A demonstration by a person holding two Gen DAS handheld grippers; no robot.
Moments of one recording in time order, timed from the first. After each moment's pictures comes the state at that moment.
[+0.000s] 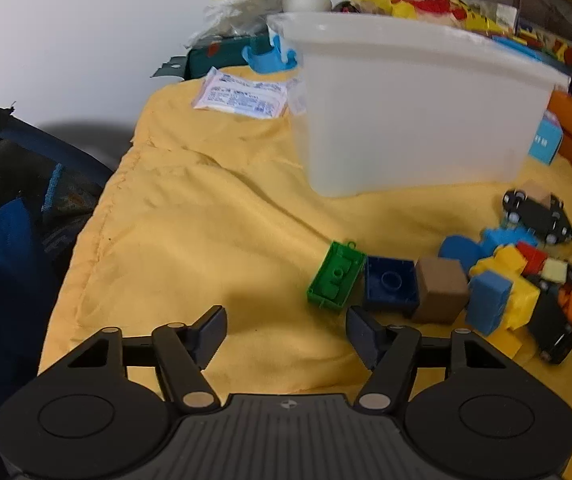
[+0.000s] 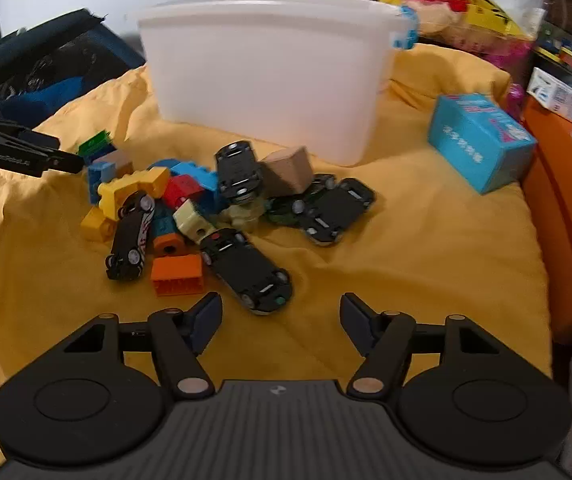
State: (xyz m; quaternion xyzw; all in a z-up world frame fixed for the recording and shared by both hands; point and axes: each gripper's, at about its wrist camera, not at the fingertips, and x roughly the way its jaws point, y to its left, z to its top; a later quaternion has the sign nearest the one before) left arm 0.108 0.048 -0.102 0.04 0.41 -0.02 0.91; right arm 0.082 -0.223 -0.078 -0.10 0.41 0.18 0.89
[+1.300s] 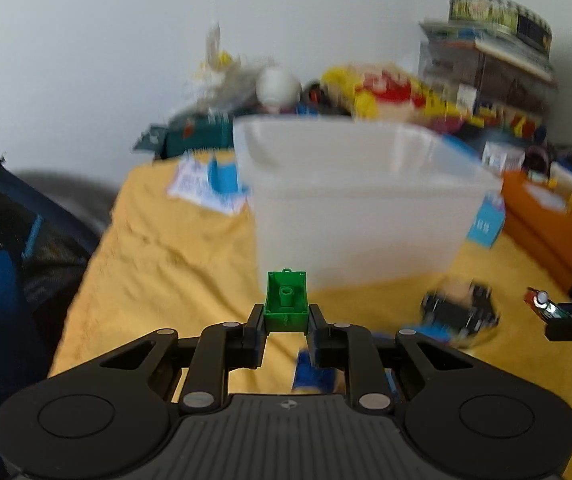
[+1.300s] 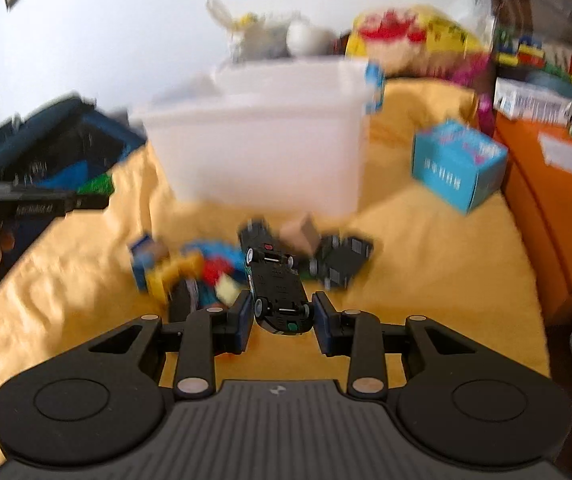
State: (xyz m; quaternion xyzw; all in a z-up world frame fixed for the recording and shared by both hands) left arm 0.086 0.030 -0.022 -0.01 0.31 -0.06 0.95; right arm 0.065 -0.237 -0.009 0.02 0.35 0.16 0.92
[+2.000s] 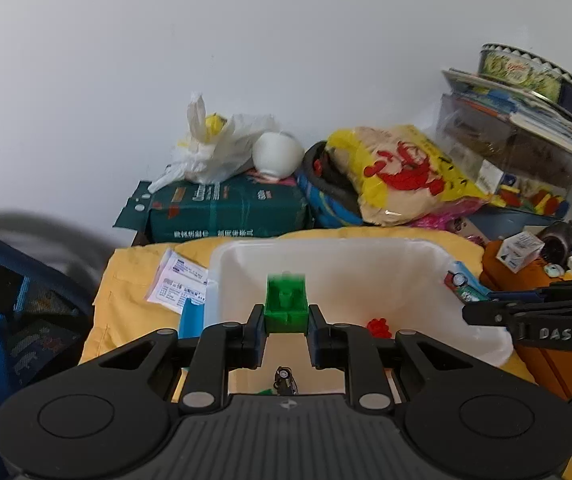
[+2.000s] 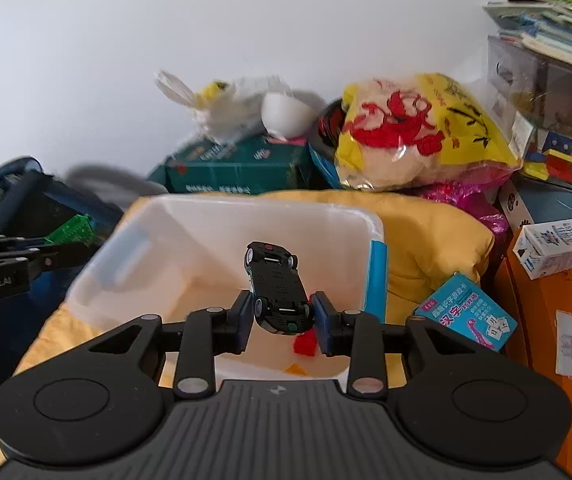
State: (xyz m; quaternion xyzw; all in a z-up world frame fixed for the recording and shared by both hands) left arm 0.202 0.004 0.054 -0.03 0.31 -0.04 0.95; right arm 0.232 -0.211 0.057 0.01 0.37 0.13 0.92
